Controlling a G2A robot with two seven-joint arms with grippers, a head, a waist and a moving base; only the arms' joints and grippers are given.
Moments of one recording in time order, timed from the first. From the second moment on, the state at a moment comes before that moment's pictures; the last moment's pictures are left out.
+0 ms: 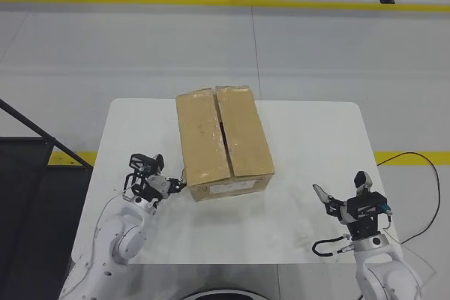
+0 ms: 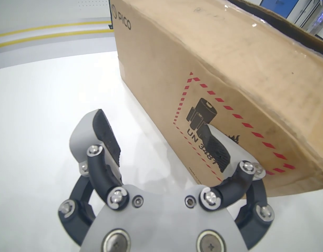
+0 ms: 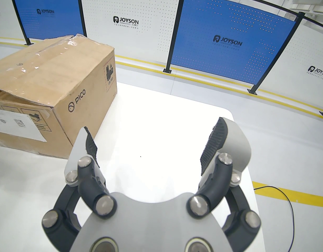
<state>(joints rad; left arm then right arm) 1.45 -1.20 -1.37 -1.69 1.15 -0.19 -0.05 -1.77 -1.15 1.62 -2.03 -1.34 -0.14 -0.10</state>
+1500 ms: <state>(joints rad) 1.41 -1.20 -1.26 -1.67 1.25 -0.35 -0.05 -1.77 -1.15 1.62 -2.03 -1.34 -0.14 -0.10</state>
